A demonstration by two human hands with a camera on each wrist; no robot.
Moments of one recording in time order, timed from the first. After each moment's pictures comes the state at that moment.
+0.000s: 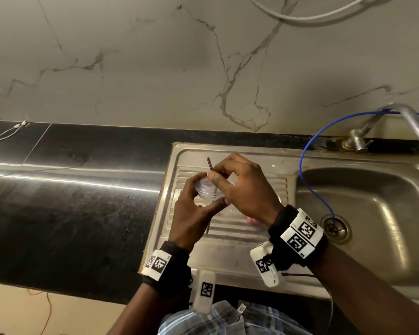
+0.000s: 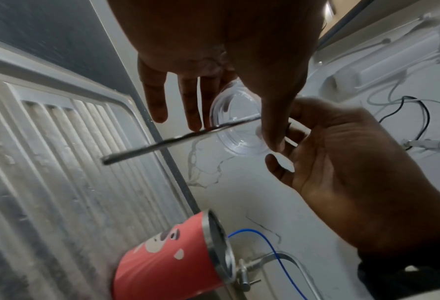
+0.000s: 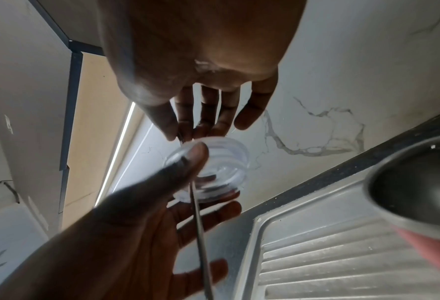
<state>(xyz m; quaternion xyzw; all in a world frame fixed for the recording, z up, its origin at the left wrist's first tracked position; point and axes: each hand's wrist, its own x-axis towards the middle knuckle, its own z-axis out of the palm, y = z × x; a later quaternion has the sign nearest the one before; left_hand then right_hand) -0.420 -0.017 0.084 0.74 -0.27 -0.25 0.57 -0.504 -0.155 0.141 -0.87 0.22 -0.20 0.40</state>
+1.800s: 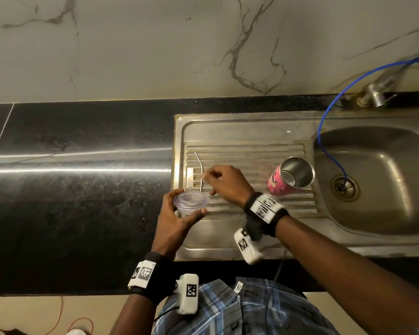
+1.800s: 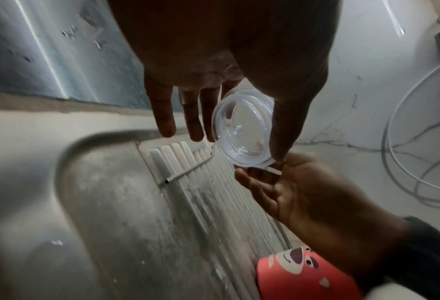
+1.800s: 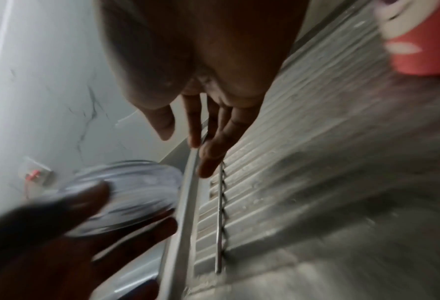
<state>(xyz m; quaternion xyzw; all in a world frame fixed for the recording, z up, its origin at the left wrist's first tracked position) -0.336 0.090 0.003 0.75 -0.16 -0.38 0.52 -0.416 -0.102 0.010 -0.76 0.38 -0.02 0.53</state>
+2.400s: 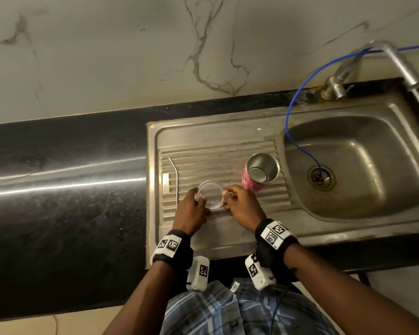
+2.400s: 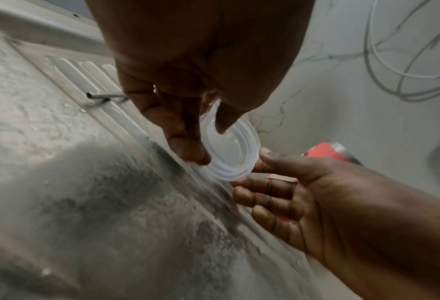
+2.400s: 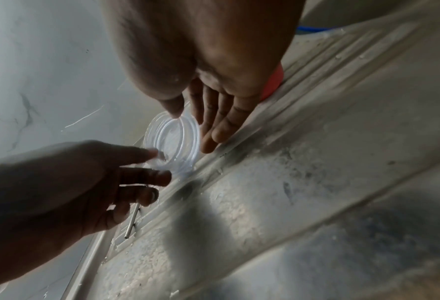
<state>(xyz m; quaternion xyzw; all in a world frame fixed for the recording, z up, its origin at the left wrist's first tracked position) -0.386 -0.001 -0.023 0.80 -0.26 -0.42 0.34 -0.527 -0.104 -0.046 -0.69 0.48 -0.11 0.54</state>
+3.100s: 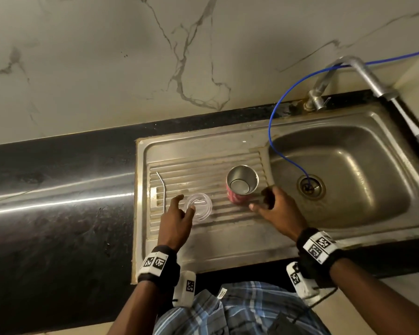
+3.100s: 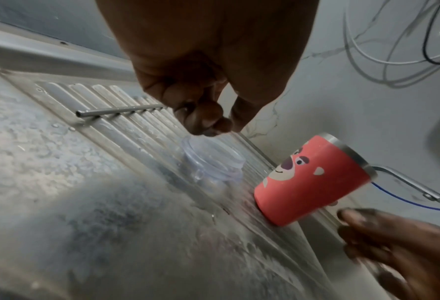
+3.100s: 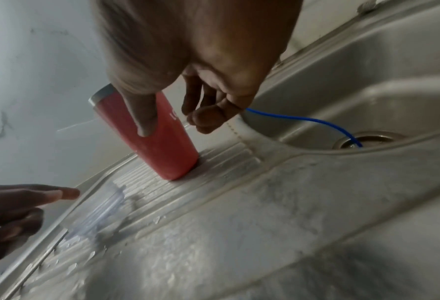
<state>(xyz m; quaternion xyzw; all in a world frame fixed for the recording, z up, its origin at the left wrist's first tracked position) -0.397 -0.005 -0.021 0.84 -0.30 -0.31 0.34 -0.646 -0.169 -0.007 -0.72 0.52 -0.12 0.45</state>
